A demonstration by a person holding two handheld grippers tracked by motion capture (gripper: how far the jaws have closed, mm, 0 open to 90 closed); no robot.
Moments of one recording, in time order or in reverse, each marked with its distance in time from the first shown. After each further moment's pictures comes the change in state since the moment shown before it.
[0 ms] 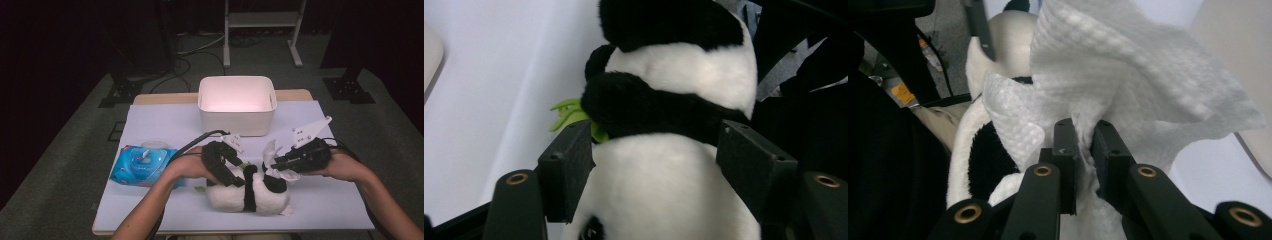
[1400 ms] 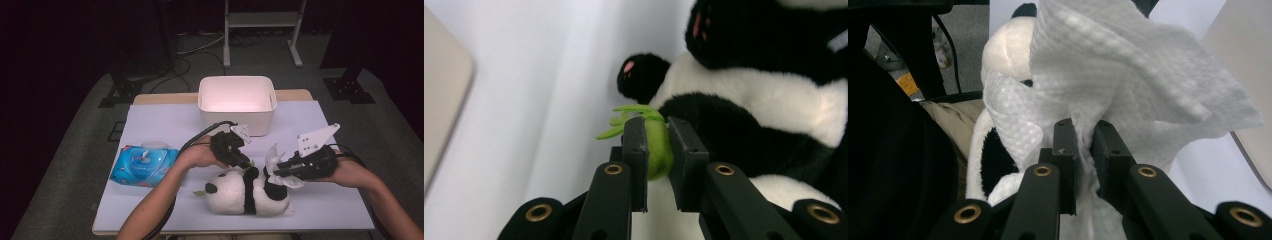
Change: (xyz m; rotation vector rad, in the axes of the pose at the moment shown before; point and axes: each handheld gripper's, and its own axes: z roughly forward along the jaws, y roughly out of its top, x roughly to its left) left arm 0.028 0.018 0.010 0.022 0.040 0.029; right arm 0.021 0.000 -0.010 -0.020 -0.010 -0.062
